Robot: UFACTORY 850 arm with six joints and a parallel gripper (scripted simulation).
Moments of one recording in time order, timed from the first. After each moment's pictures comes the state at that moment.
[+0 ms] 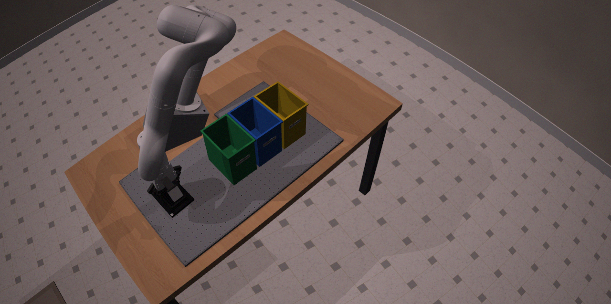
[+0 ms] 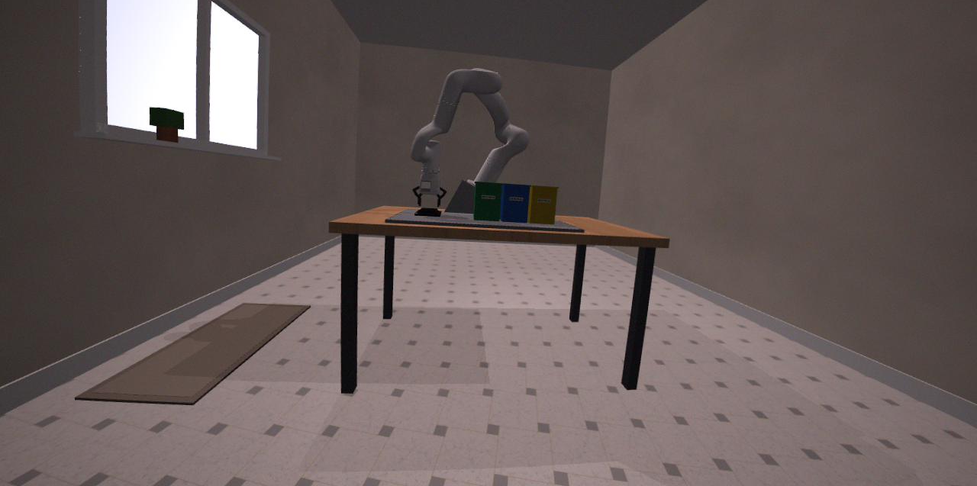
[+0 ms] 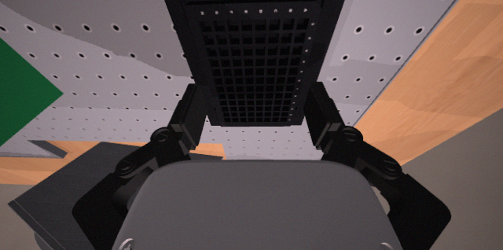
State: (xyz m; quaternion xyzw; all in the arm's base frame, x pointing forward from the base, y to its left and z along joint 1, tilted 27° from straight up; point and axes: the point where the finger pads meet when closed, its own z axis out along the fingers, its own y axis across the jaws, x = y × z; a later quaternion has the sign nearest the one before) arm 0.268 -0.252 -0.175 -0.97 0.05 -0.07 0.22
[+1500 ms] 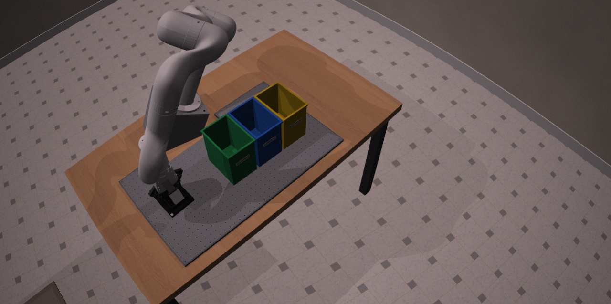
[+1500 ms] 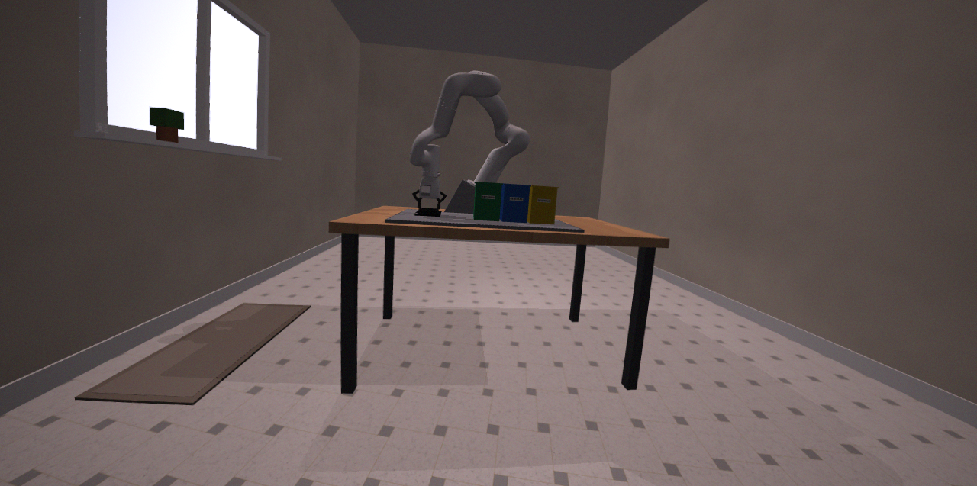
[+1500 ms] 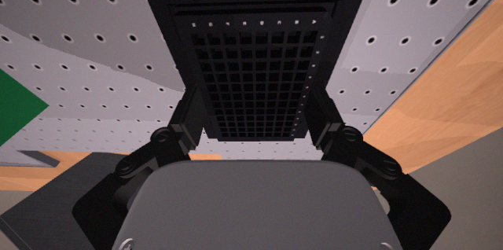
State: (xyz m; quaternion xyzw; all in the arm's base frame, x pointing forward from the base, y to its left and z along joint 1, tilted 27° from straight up) arm 0.271 -0.244 -0.192 -0.97 0.05 -0.07 0.22
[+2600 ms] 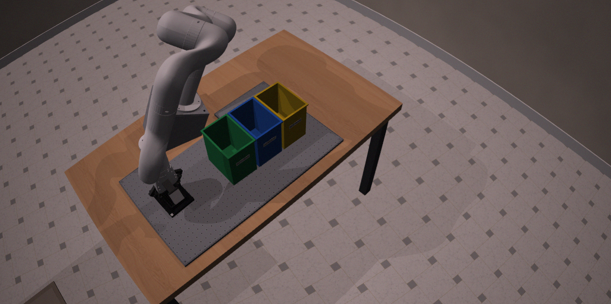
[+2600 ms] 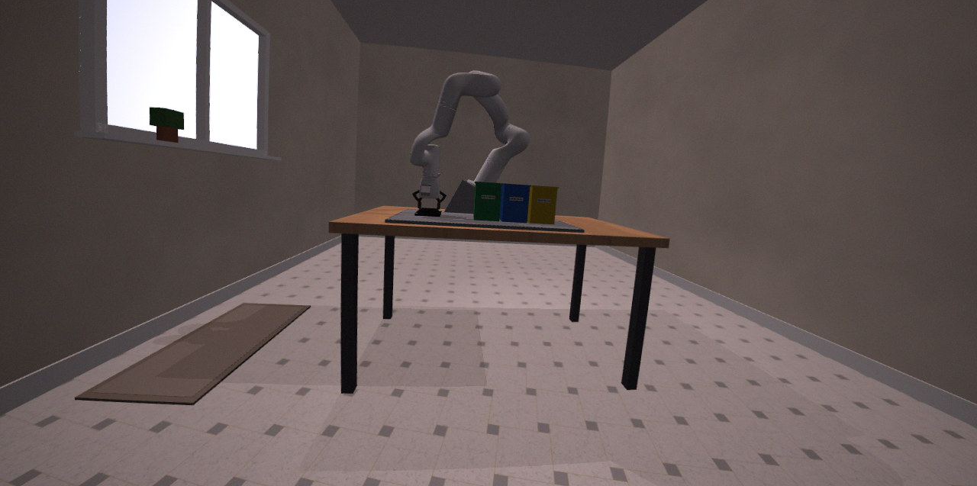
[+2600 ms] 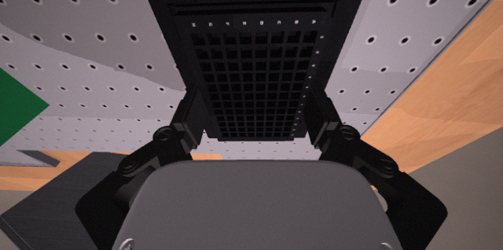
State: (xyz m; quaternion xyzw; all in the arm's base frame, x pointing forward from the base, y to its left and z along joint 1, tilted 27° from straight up) arm 0.271 -0.244 -0.192 -0.97 0.05 -0.07 0.22
